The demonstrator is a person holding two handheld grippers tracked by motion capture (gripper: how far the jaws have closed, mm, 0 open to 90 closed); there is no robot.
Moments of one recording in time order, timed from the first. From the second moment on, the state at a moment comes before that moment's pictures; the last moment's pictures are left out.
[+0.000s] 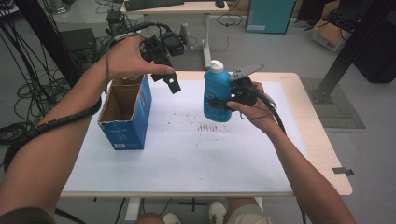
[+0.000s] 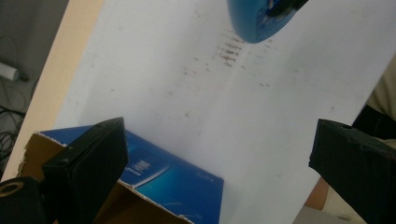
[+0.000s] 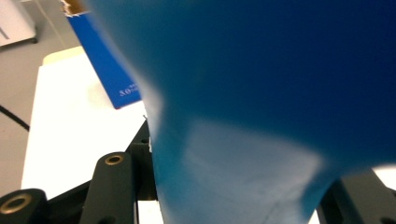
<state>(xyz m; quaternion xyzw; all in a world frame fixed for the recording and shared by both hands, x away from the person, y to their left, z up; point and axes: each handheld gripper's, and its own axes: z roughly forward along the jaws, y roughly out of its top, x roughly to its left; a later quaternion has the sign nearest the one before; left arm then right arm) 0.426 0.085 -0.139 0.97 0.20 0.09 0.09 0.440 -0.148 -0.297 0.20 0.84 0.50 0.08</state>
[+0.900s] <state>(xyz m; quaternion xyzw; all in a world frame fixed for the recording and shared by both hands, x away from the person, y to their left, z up) 0.418 0.065 -0.135 0.99 0.13 0.07 0.06 0.424 -0.070 -0.307 0.07 0.86 0.51 0.03</state>
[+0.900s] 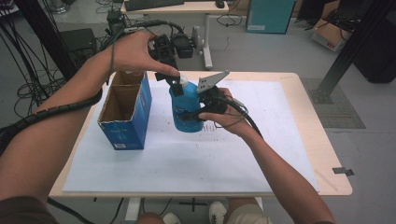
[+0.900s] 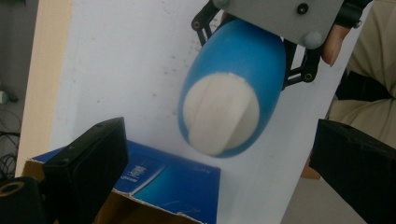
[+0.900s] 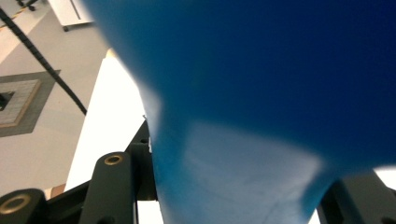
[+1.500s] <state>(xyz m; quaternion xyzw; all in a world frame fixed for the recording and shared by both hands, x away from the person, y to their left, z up) 0.403 0.059 -0.146 0.99 0.11 0.04 0.03 0.406 -0.054 -0.292 0.02 0.85 0.53 0.02</state>
